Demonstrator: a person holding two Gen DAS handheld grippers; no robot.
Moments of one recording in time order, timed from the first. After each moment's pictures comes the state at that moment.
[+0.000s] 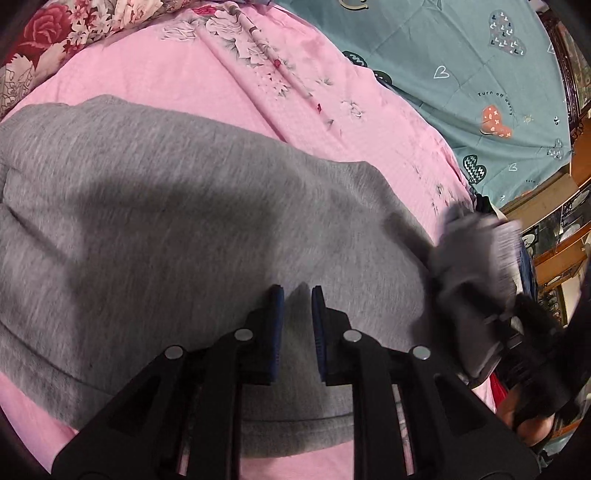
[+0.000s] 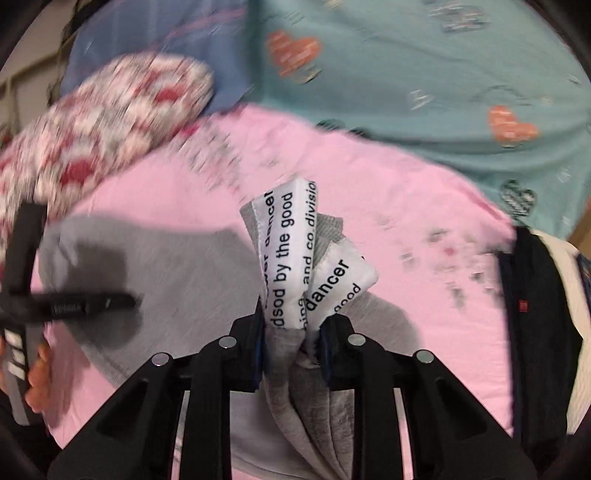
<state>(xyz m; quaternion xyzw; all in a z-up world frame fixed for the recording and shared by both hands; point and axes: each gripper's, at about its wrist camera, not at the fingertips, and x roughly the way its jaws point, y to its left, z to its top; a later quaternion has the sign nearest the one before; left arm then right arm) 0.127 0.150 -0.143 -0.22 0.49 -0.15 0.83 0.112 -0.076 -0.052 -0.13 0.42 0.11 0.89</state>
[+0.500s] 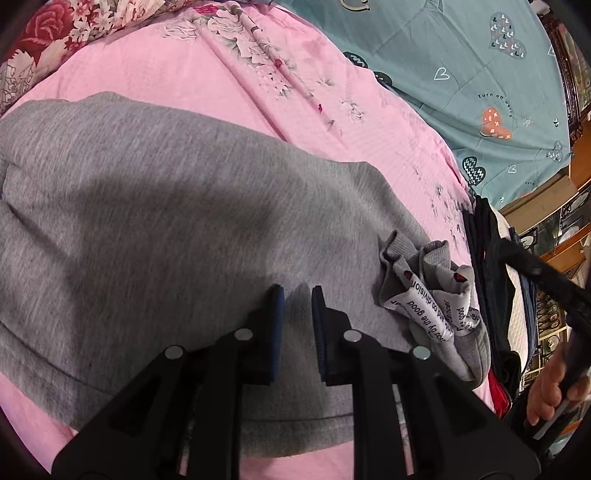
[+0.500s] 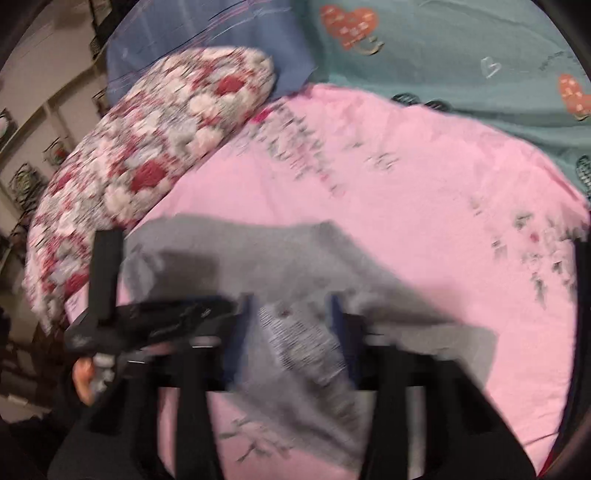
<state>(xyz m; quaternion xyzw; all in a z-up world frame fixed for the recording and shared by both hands) 0.126 0.153 -0.144 -0.23 0.49 -0.16 0.83 0.140 -0.075 -0.006 -0.03 0.46 0.19 0.87</state>
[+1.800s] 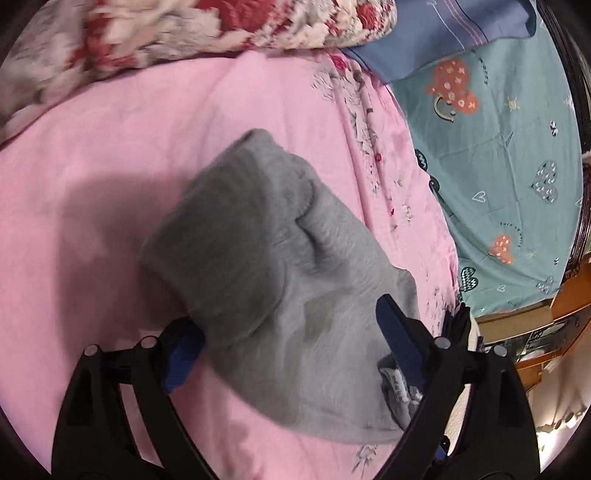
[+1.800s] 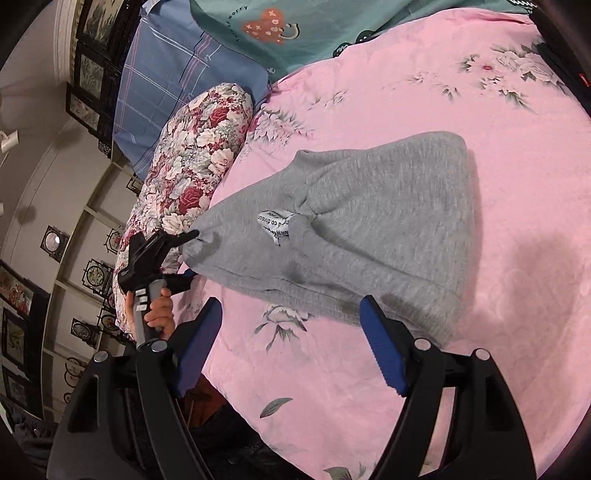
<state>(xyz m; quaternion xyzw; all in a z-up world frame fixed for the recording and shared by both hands) 0.118 0.266 -0.146 -0.41 0.45 -0.06 0.79 0.015 -0.204 -0.065 0.24 0.46 0.27 0.81</state>
